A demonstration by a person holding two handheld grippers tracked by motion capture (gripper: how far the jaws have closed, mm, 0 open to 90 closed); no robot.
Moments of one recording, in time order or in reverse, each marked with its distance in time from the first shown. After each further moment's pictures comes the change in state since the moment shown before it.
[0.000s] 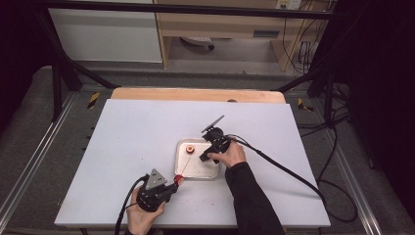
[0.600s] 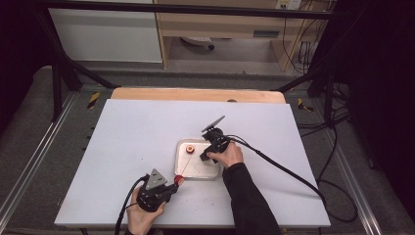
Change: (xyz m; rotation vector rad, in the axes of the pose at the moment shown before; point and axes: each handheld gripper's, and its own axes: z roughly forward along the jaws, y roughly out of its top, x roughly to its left) left arm 0.000 0.000 0.000 0.002 -0.001 -0.001; right arm -0.001 0.000 0.006 0.000 0.018 0.078
